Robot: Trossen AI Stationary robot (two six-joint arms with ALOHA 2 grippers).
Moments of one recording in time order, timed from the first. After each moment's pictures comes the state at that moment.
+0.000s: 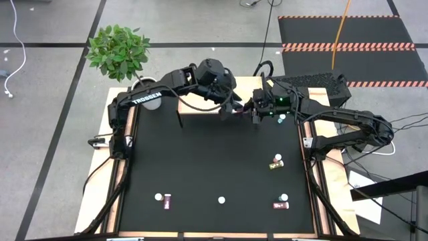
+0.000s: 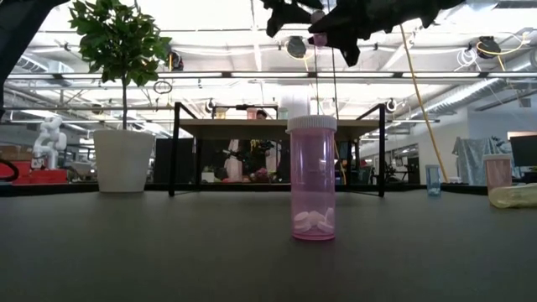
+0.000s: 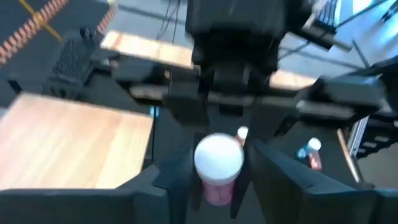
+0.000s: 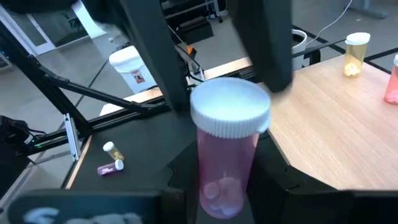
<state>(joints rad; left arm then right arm) 0.28 1.92 2.11 -0.74 0.31 -0.06 -0.37 1.16 0.90 -0.03 -0.34 0.22</state>
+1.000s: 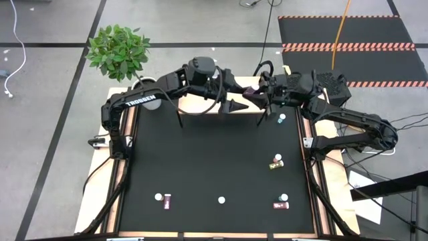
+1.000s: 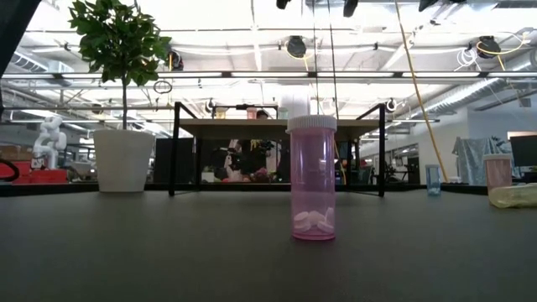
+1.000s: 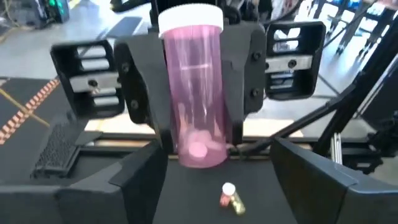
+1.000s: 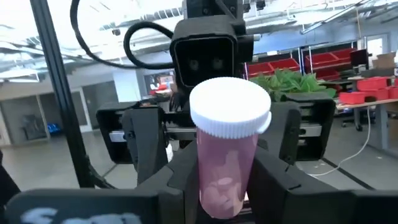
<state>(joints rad) 0.26 1.85 2.02 -0.43 0.37 0.01 -0.41 1.08 0.90 0.44 -0.41 0.28</state>
